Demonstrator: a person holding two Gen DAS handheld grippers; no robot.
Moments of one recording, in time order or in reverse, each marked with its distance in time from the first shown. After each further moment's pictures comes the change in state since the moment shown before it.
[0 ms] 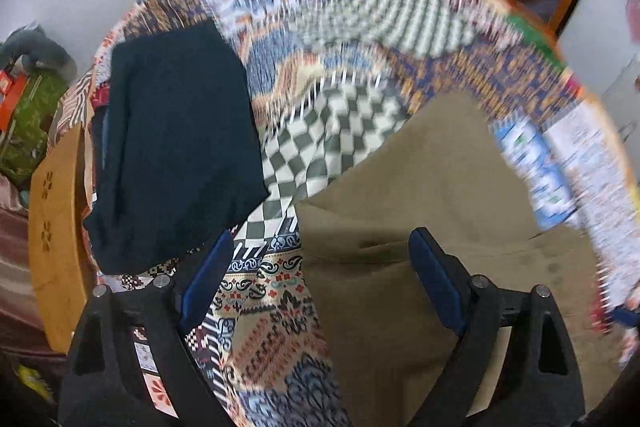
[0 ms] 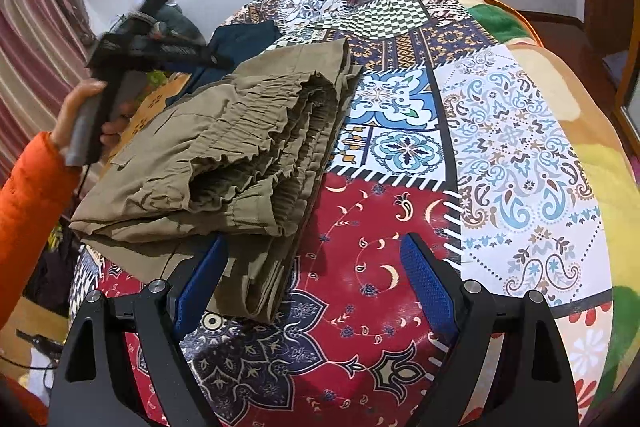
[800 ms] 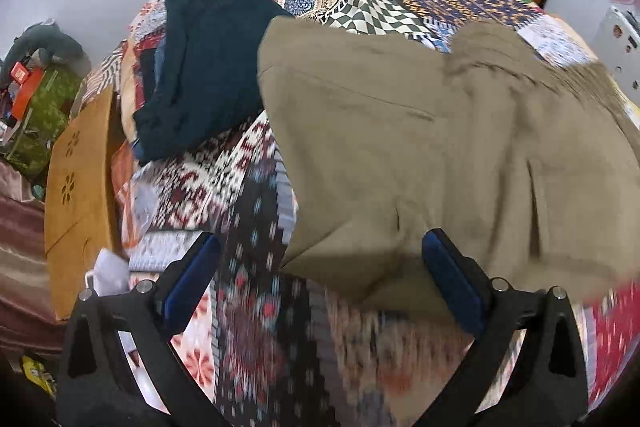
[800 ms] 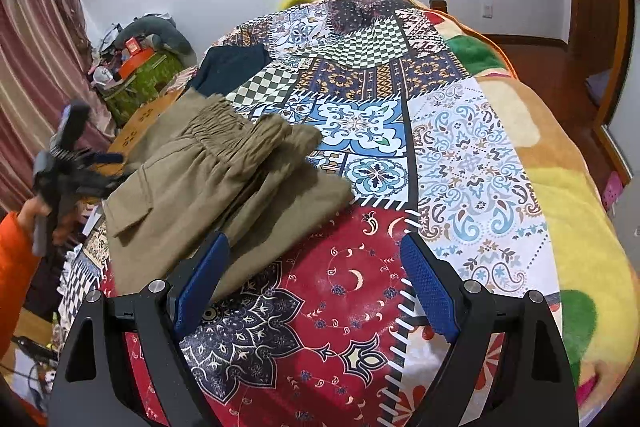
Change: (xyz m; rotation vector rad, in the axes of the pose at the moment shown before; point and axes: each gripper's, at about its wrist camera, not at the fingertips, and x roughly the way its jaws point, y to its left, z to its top) left arm -0.073 0.045 -0.176 0.034 -0.065 0.004; right arm -0.034 0.001 0.000 -0.032 -0.078 -0.070
